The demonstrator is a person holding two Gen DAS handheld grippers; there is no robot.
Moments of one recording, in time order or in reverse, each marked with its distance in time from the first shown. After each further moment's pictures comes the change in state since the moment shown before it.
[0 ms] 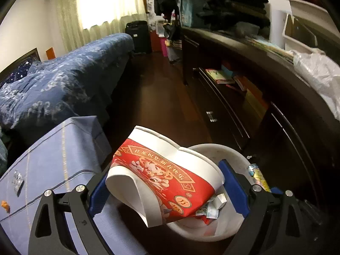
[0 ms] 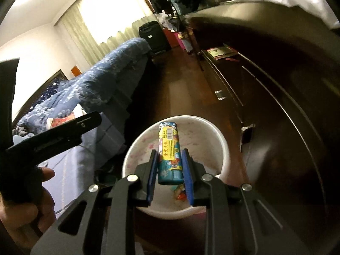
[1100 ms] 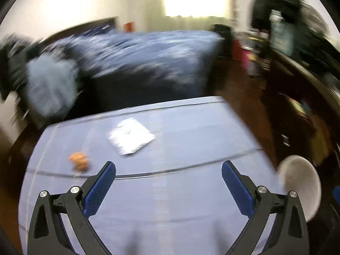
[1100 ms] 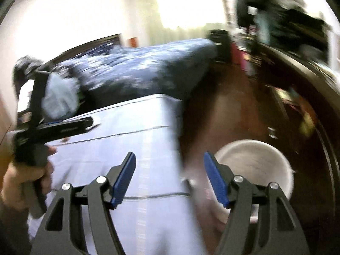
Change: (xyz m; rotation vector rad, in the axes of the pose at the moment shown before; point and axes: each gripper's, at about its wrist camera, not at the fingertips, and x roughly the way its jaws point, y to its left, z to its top) left arm -0.090 0.263 -0.093 -0.408 0.007 0.387; right arm -0.034 0.205 -0.040 -0.482 0.003 0.228
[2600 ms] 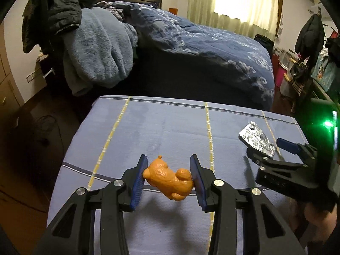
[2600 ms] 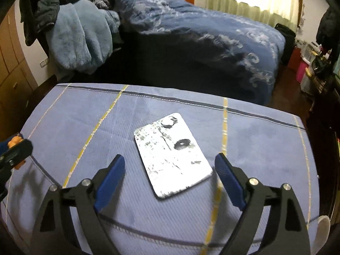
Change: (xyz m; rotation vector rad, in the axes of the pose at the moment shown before) left arm 0.041 0.219 -0.010 -0.214 0.058 0.042; right arm 0.282 0.247 0.074 -0.315 0.301 0.108
